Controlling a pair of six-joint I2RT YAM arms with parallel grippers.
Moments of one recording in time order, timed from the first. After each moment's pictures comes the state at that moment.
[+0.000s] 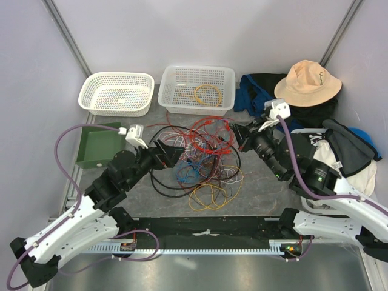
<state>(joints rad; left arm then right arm) -0.79 0.63 0.69 -0.23 -0.23 -0.75 1.04 0.88 1.13 -0.23 0.51 0.28</state>
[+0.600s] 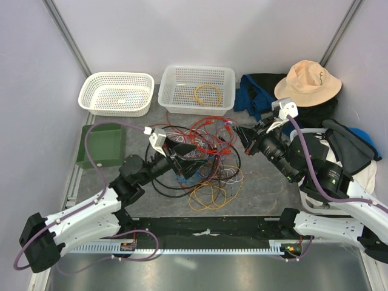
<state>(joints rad) -0.84 0.81 0.50 0.53 0.19 -0.53 1.04 0.84 1.21 -0.36 0.44 0.30</state>
